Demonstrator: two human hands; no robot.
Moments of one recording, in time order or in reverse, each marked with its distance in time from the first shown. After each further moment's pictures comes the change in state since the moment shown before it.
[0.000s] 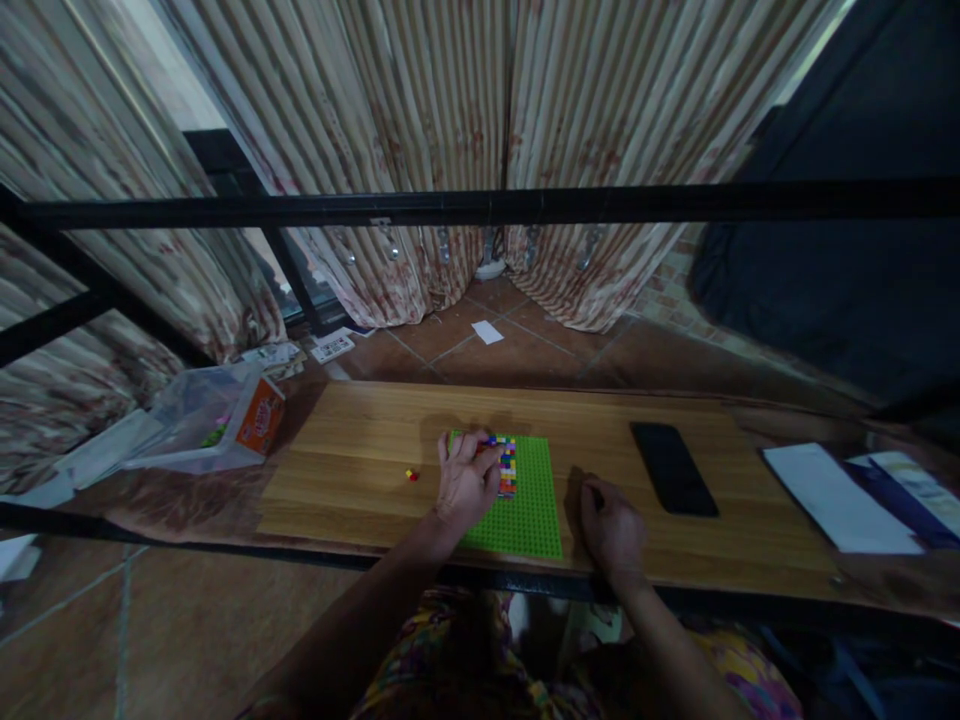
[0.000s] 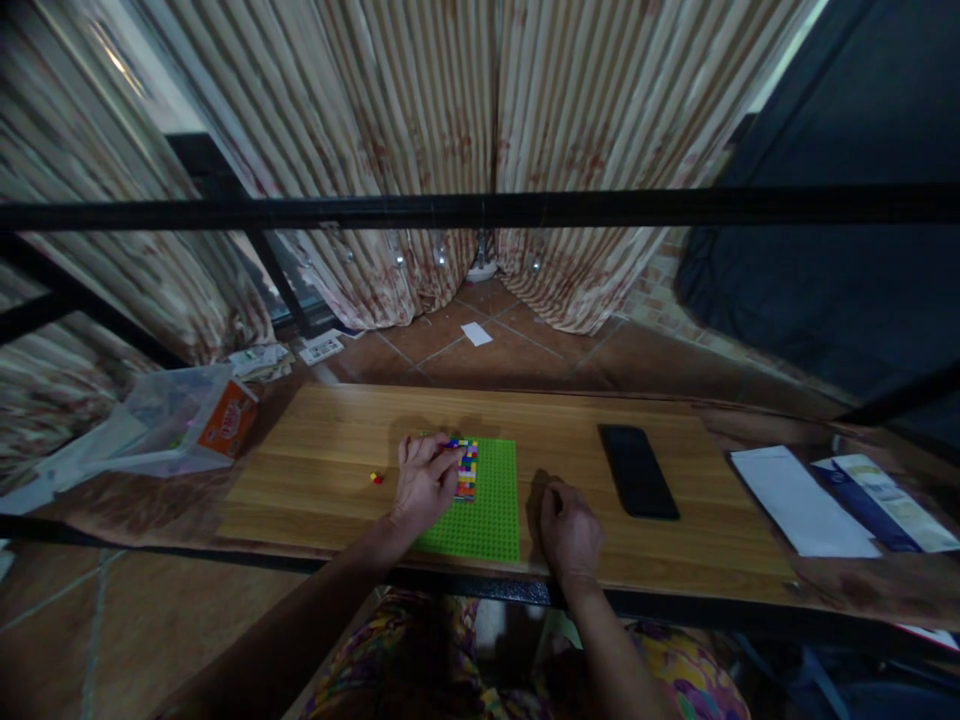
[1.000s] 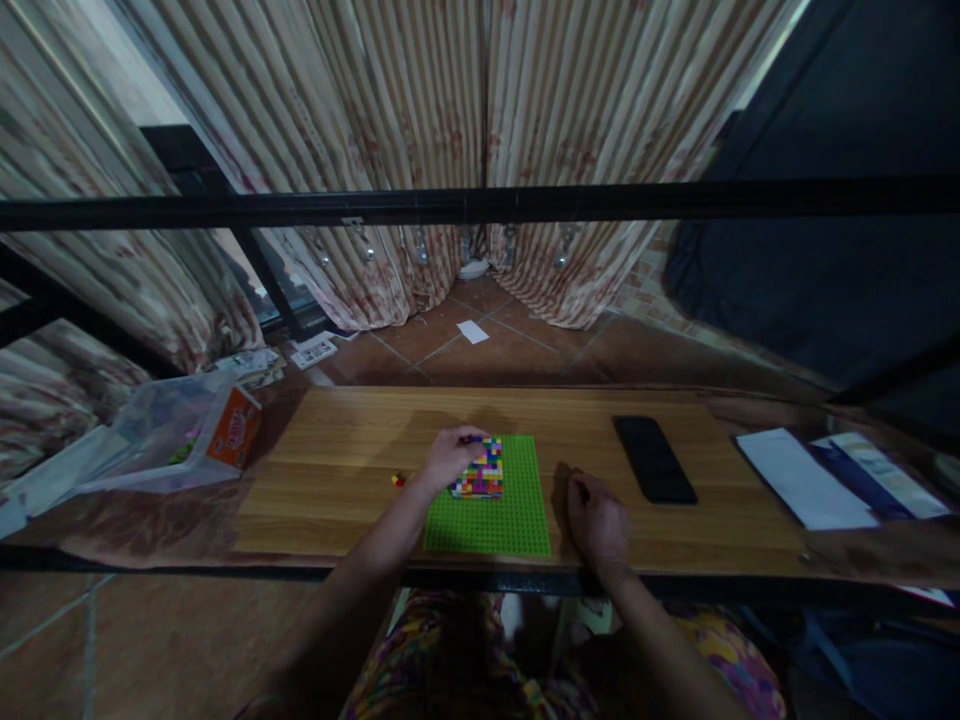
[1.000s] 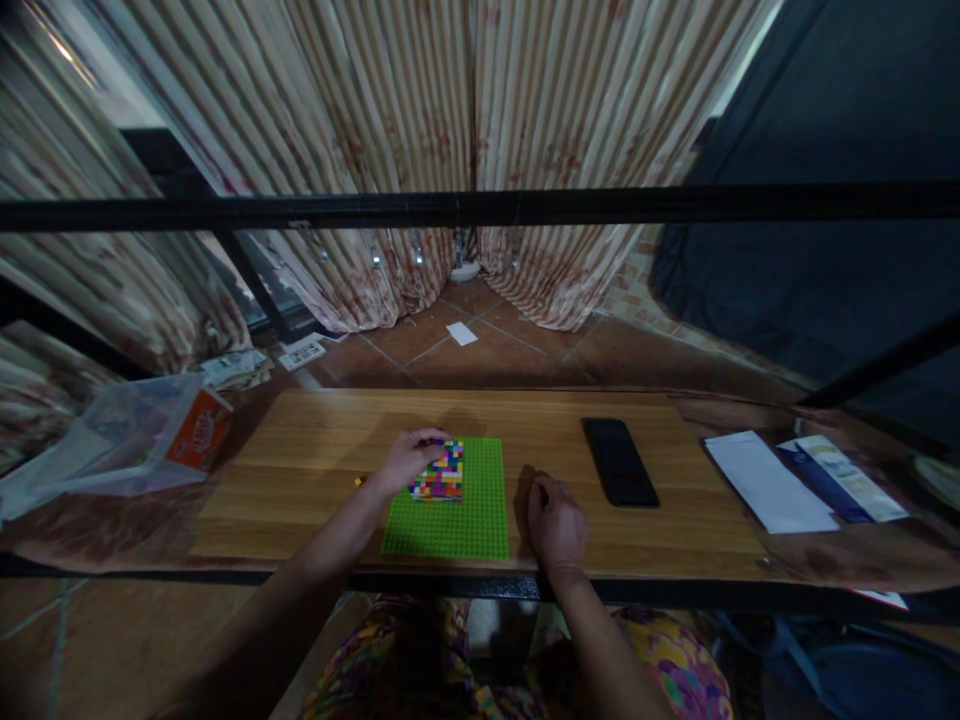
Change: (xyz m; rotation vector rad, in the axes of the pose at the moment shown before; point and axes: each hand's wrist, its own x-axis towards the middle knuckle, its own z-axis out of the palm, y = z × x) left_hand 0.048 -0.028 0.015 -0.766 -0.344 -0.529; right_hand 0.002 -0.004 -0.001 0.037 0.022 -0.015
